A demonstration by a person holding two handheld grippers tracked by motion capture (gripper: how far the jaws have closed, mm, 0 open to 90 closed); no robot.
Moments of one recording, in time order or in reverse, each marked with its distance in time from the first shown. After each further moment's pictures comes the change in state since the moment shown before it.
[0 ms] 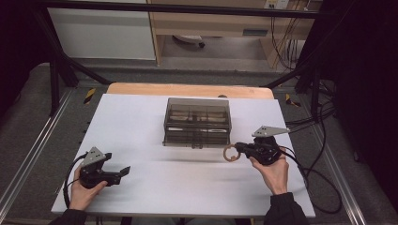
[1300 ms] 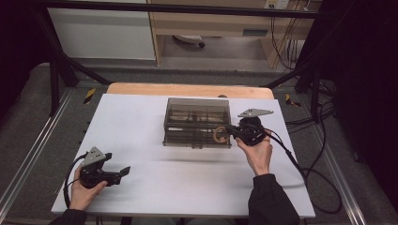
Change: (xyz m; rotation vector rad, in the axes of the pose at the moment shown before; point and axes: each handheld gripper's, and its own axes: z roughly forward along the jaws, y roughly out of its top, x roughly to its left) left arm 0.000 0.000 0.001 0.001 -0.002 -0.001; right arm -0.004 0.047 0.041 -0.013 -0.082 0.036
